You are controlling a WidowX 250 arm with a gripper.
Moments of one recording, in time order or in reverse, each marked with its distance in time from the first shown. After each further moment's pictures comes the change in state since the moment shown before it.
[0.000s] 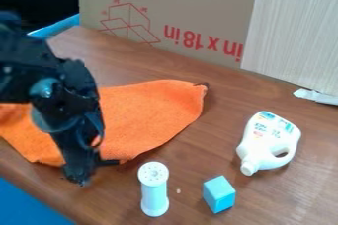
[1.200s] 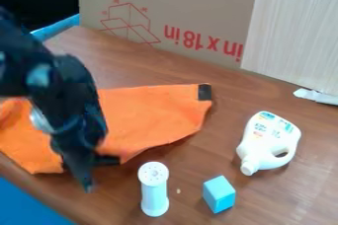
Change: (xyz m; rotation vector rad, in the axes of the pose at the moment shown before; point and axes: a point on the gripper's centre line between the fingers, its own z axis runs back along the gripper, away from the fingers) arm 0.003 -0.006 0.007 -0.105 -0.046 0.021
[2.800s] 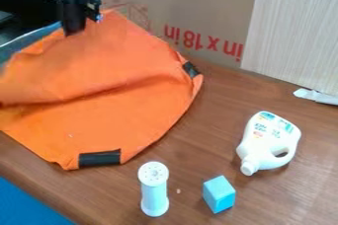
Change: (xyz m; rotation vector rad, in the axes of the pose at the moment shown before) arm 0.050 0.208 -0.026 -0.047 0.298 0.476
